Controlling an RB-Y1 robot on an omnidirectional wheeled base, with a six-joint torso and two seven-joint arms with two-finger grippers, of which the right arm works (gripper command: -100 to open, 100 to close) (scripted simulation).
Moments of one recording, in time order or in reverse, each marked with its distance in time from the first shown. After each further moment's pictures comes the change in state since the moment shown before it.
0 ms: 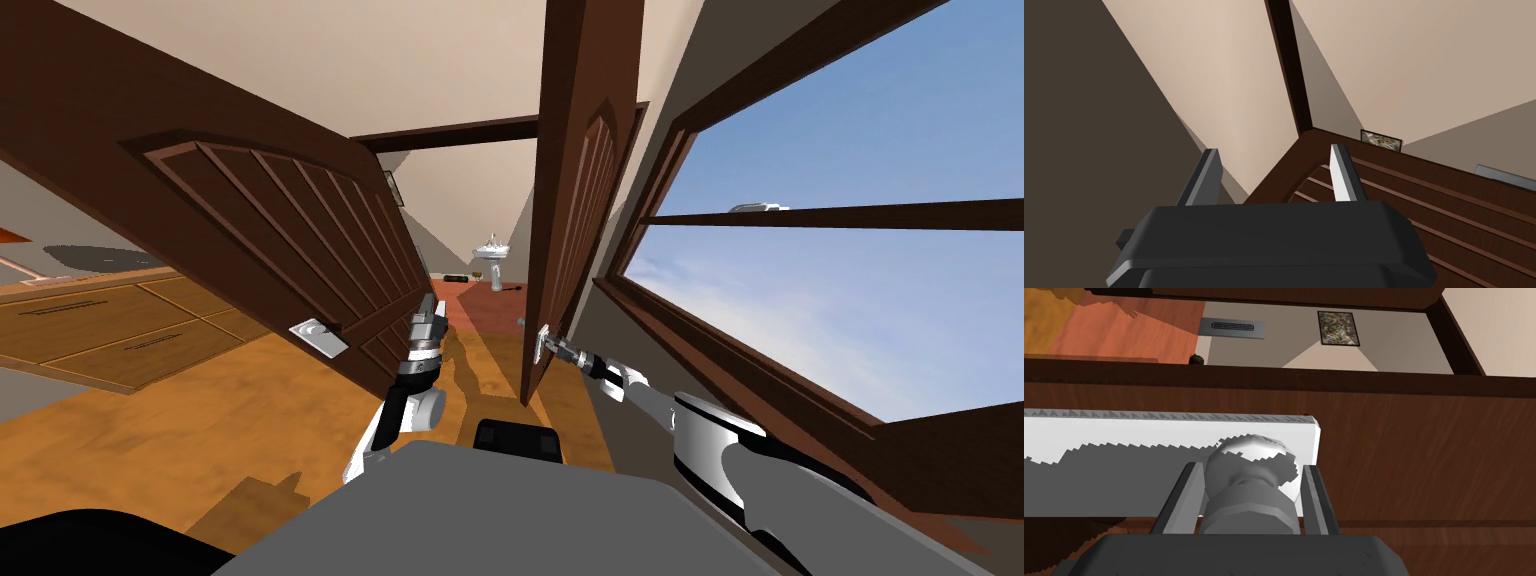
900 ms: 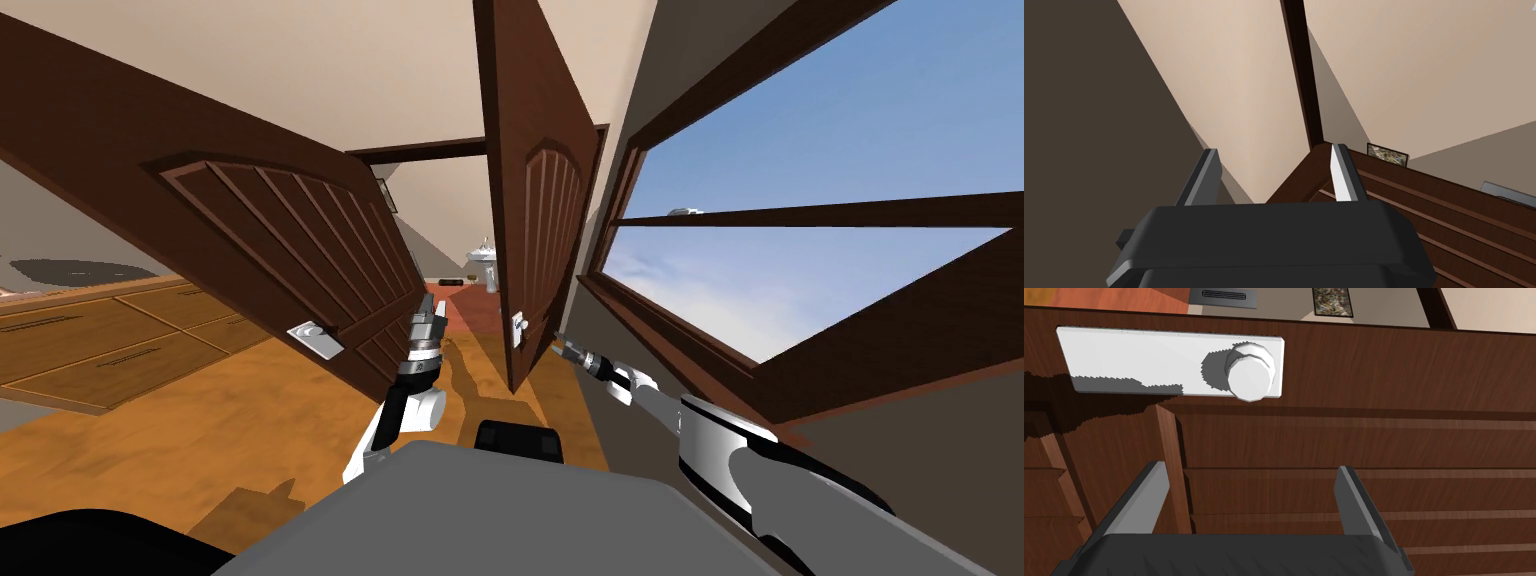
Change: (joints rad) arm 0.017 -0.021 -0.026 0.037 -0.017 -0.024 0.000
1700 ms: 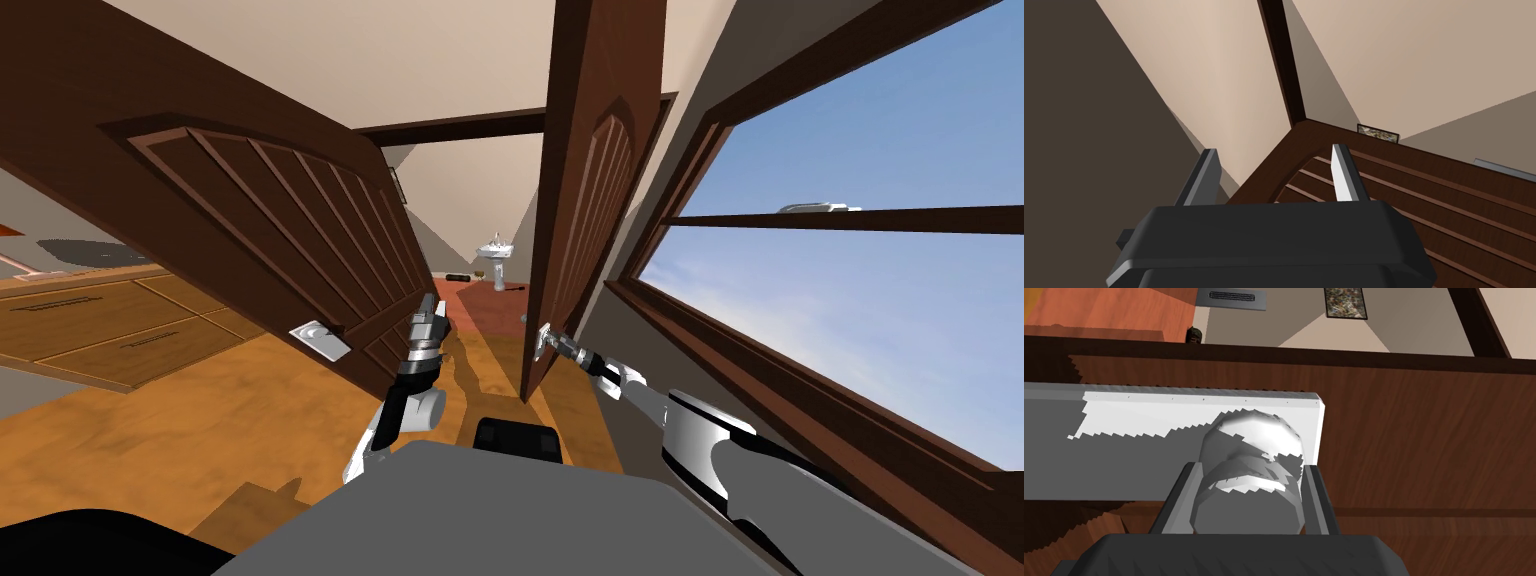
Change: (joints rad) arm -0.025 0.063 -0.043 0.031 0.005 0.063 0.010
